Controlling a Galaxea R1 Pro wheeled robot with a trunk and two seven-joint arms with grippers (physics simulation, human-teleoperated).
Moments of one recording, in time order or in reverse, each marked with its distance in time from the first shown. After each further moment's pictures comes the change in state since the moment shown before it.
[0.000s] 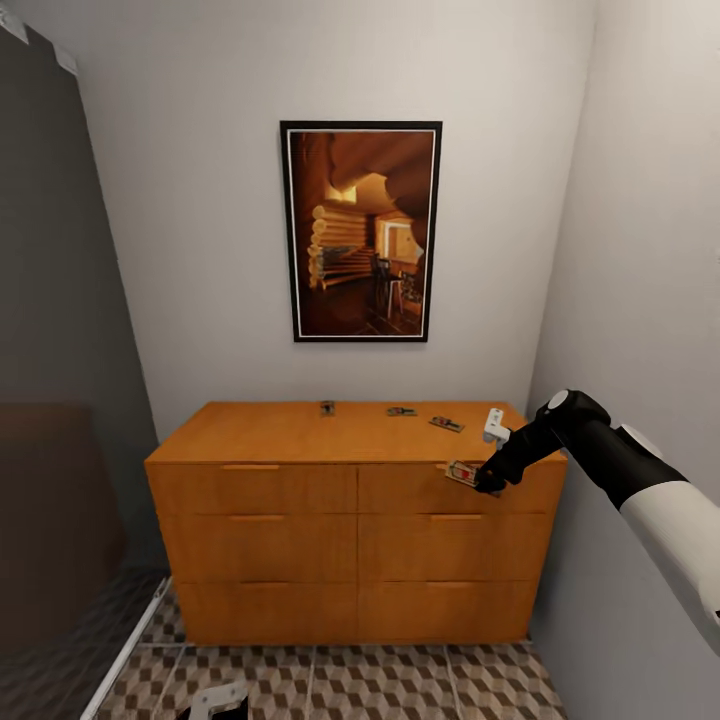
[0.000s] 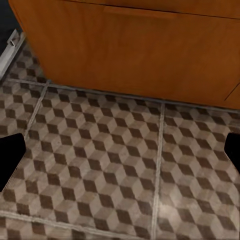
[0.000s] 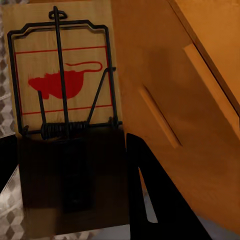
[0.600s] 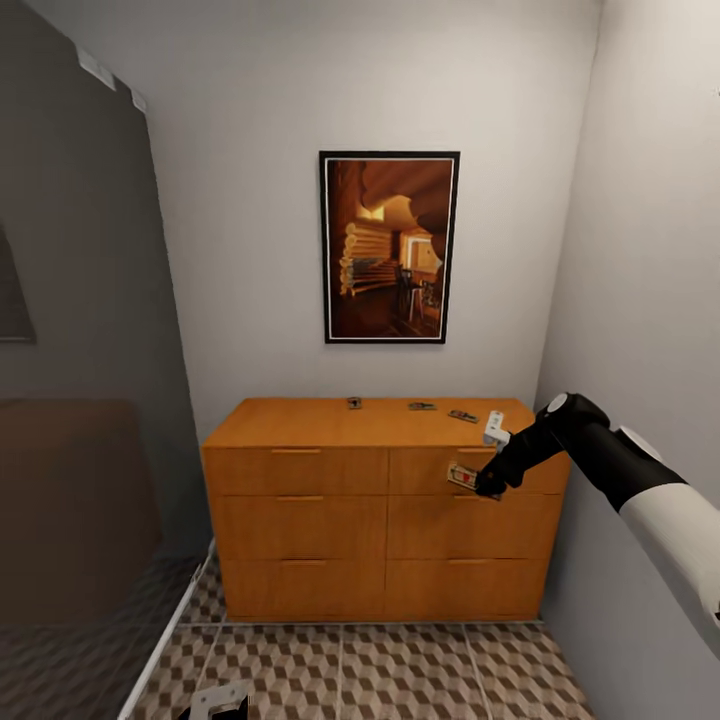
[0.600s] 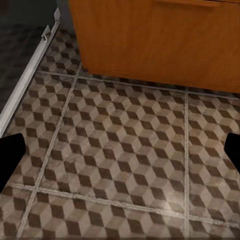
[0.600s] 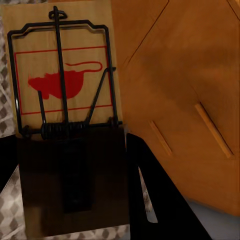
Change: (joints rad) left arm 0.000 0.000 -0.001 0.000 0.000 0.000 0.000; right arm 0.007 0.001 0.000 0.009 0.002 0.000 -0.004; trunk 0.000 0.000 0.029
